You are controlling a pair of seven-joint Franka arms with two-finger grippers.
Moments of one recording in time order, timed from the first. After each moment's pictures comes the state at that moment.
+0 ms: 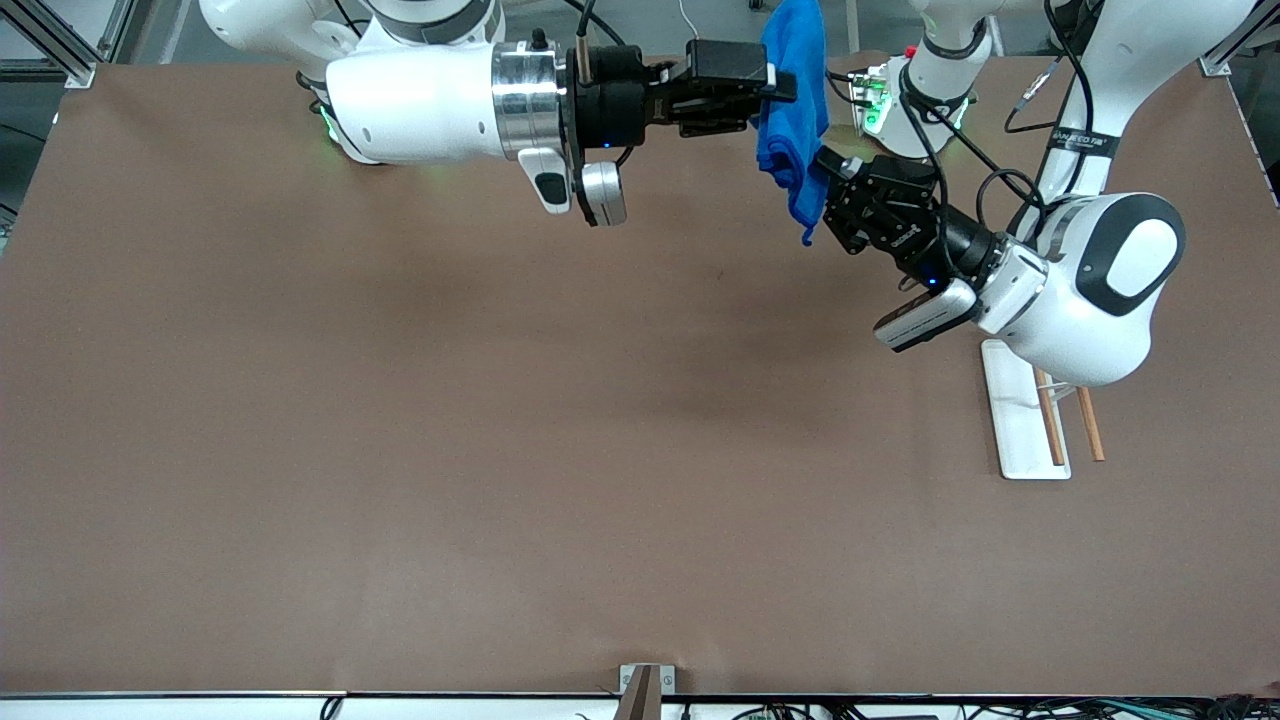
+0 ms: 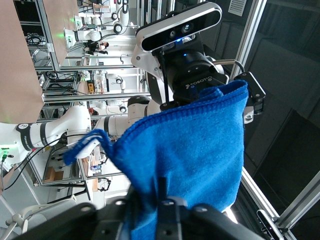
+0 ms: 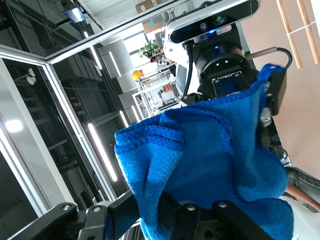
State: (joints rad) left arm 0.06 0.31 -0.21 -1.77 -1.57 1.17 0.51; right arm 0.77 0.27 -0.04 -1.43 1.69 2.26 0.20
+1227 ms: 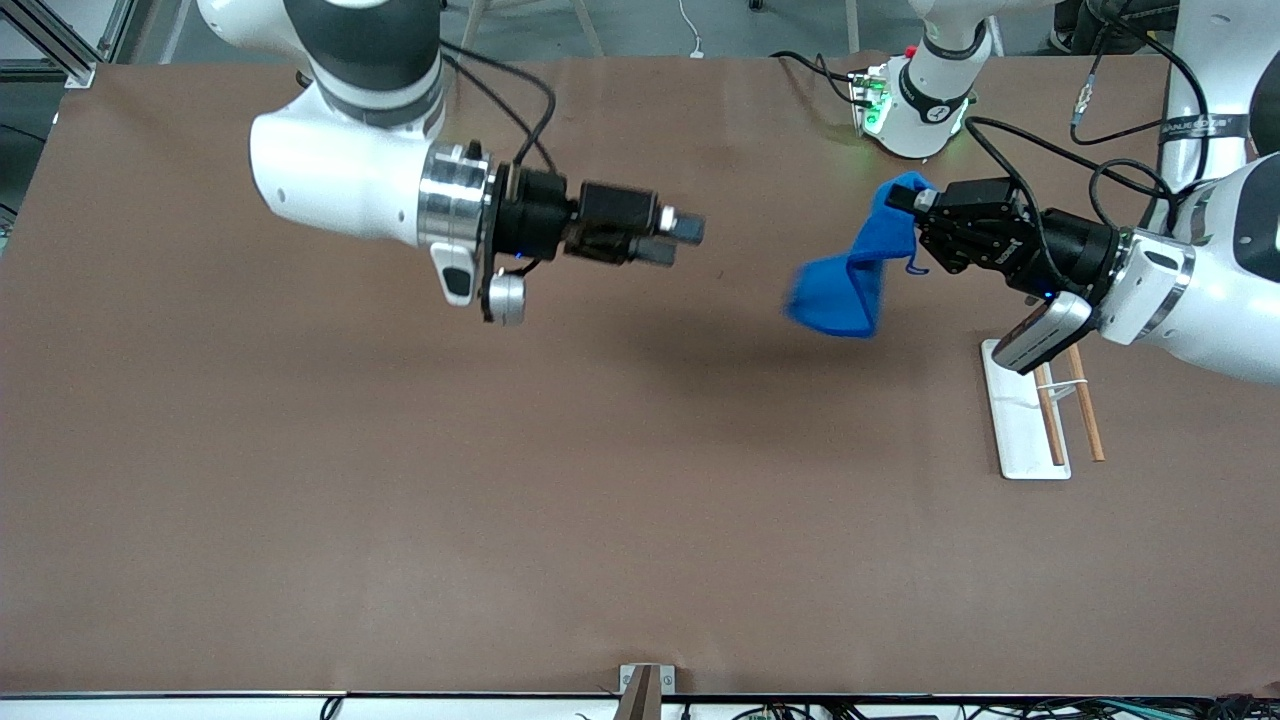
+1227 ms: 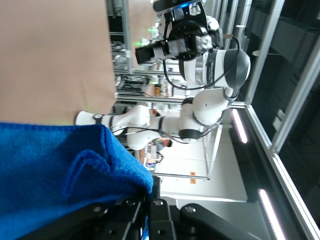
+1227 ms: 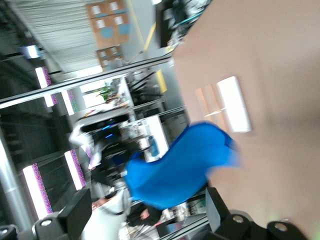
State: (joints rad) left arm 0.13 0.32 -0.15 -1.53 -1.27 1.19 0.29; right arm 0.64 0.28 -0.08 -1.55 1.38 2.27 0.19
